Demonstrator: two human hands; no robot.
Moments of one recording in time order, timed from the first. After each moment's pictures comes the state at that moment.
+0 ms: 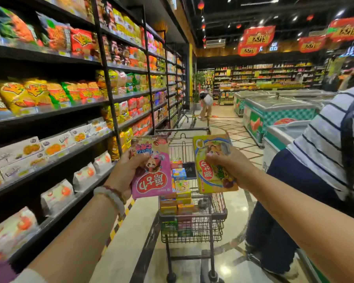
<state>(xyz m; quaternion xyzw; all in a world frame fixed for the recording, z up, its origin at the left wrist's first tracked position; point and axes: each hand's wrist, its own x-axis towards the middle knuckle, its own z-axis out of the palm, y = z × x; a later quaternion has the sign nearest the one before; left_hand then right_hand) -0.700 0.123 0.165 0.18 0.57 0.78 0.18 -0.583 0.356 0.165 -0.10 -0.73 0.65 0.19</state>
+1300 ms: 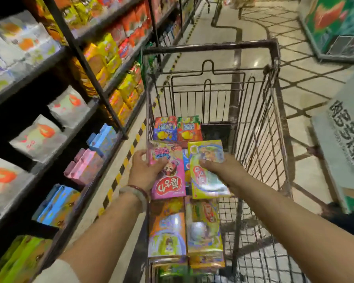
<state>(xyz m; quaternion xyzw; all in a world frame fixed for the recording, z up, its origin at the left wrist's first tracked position) -1.188 0.411 -0.097 -0.04 0.75 0.63 0.21 -1.100 0.609 -0.120 -0.27 -0.64 0.72 0.00</state>
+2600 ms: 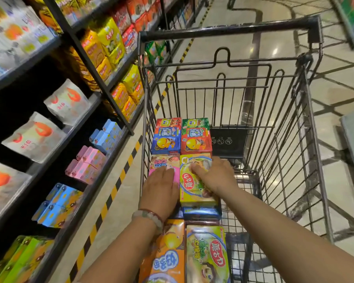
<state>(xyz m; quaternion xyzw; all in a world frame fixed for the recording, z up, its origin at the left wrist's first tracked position) -1.218 0.453 -0.167 0.25 0.96 0.13 0.10 -1.191 0.623 -0.192 -0.32 -0.87 0.37 -0.10</state>
